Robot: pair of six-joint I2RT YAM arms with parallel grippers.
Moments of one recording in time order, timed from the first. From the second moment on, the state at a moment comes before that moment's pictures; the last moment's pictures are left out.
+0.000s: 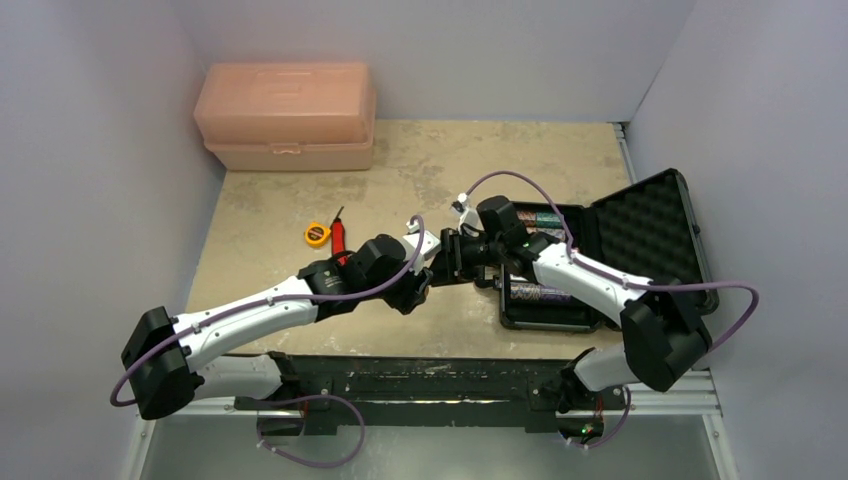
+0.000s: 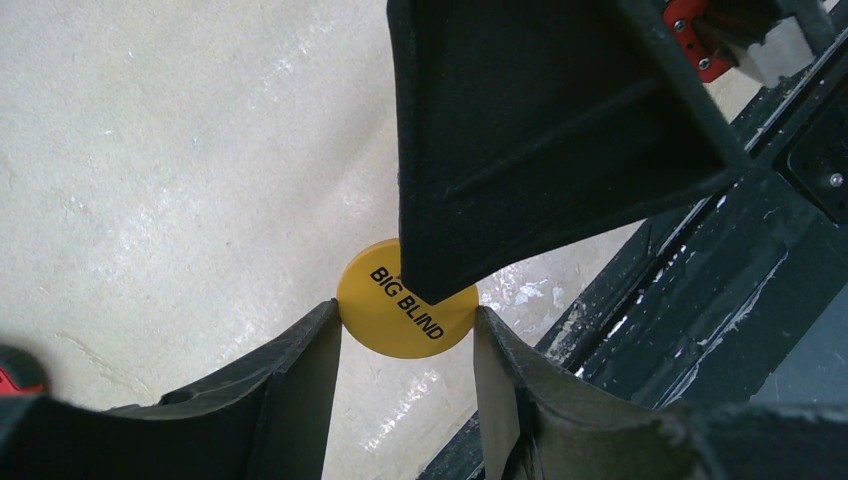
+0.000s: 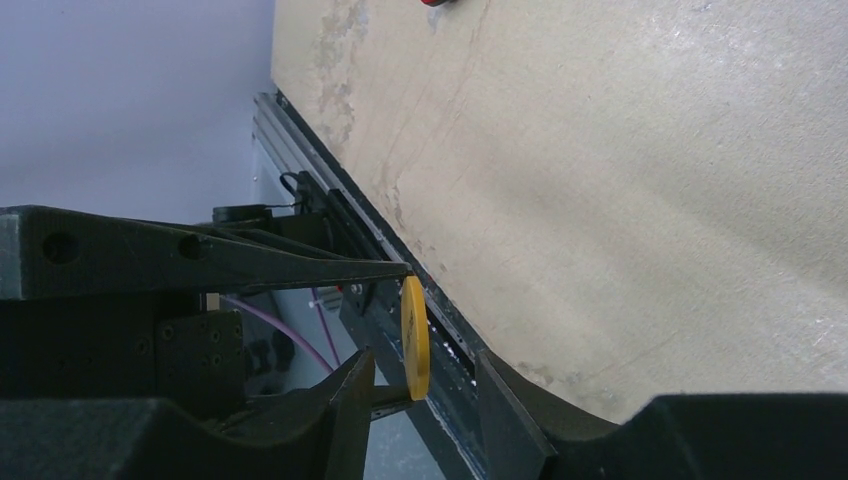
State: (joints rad) left arm -0.97 1.19 0.85 -0.39 -0.01 -0.20; right arm 0.62 1.41 0.86 -0.16 -0.66 0.72
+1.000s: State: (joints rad) left arm -0.97 1.19 0.85 -0.38 -0.02 -0.20; right arm 0.67 1.44 0.86 -0.13 -0.66 0.75
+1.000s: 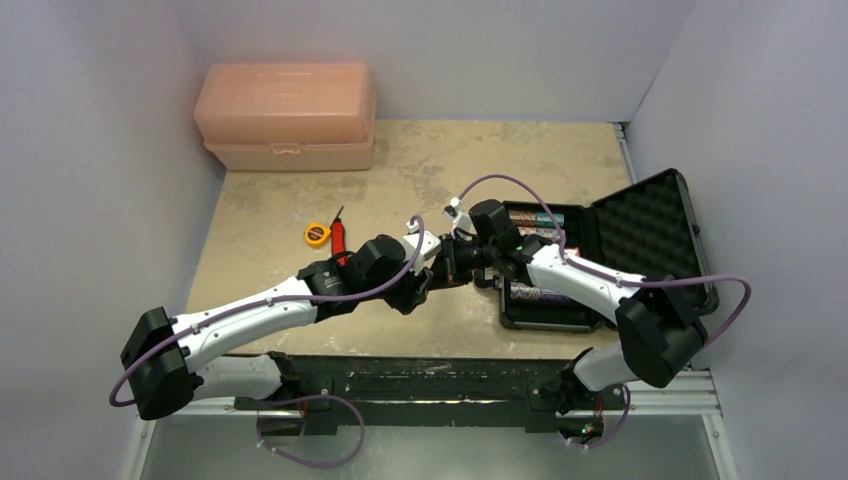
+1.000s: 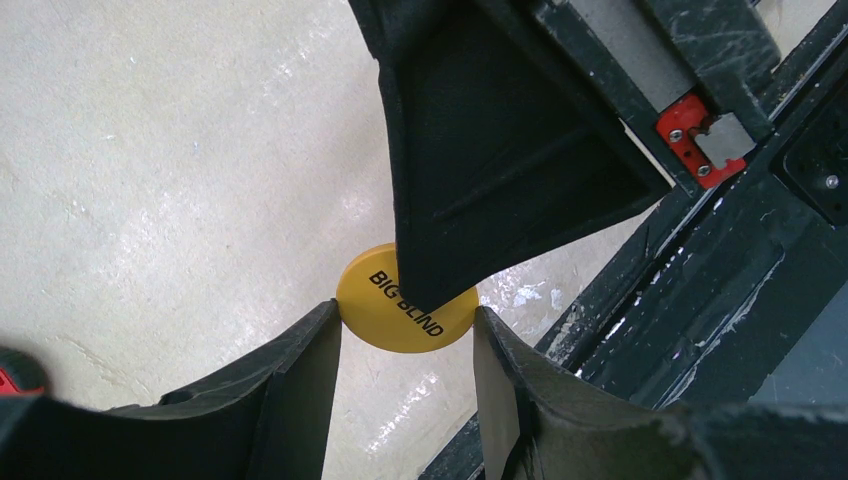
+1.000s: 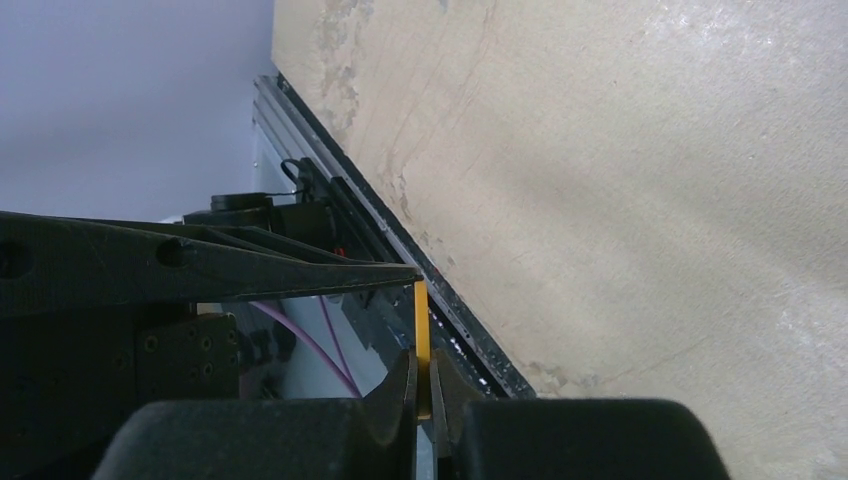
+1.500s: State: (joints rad) left arm -0.97 1.19 0.85 -0.38 -0.03 -0.20; right arm 0.68 1.44 0.86 -0.13 -0.65 0.75
